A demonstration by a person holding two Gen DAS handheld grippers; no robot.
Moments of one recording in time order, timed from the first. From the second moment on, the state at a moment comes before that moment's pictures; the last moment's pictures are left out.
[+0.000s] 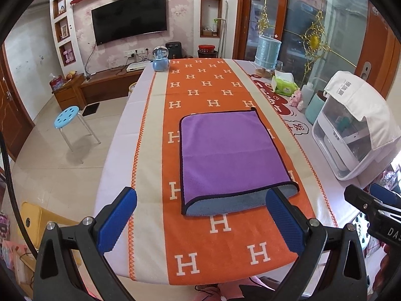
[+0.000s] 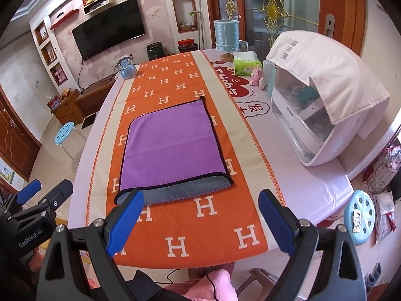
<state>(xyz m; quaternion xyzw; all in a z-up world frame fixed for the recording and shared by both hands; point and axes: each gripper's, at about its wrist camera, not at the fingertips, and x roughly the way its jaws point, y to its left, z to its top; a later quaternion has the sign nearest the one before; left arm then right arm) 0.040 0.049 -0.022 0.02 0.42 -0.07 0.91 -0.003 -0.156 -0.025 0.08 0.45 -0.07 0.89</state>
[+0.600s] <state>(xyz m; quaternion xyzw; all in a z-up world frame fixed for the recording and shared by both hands) 0.073 0.053 -0.046 0.02 0.40 -0.10 0.91 0.037 -0.195 -0.065 0.06 0.44 0.00 0.89</state>
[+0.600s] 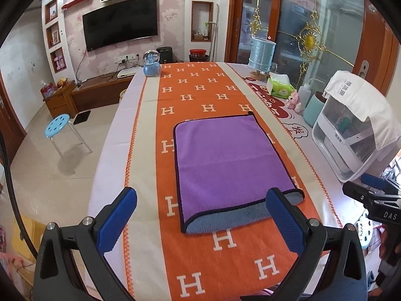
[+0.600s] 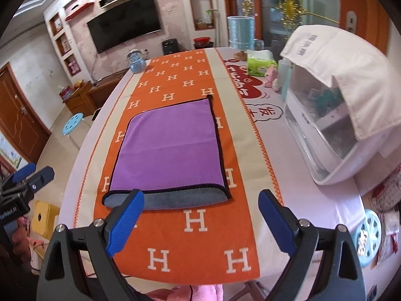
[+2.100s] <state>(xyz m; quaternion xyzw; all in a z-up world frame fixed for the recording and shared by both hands) 0.183 0.038 -0.226 0.10 0.59 -0.12 0.79 0.138 -0.222 -0.210 -0.04 0.57 0.20 0.80</state>
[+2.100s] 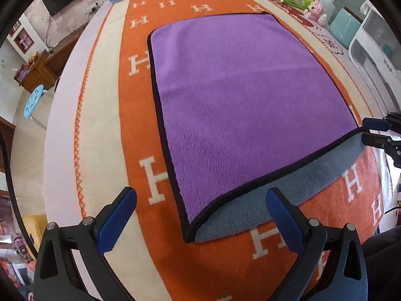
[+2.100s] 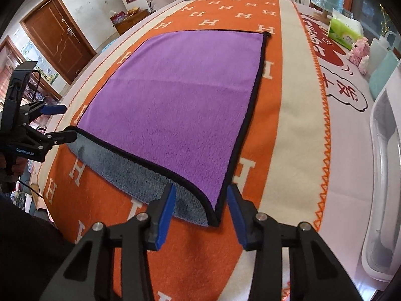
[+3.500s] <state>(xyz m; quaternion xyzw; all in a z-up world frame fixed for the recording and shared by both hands) 0.169 0.058 -0.233 0.02 0.61 -0.13 0.78 0.128 -0.211 -0.211 -0.08 0.57 0.19 0.80</state>
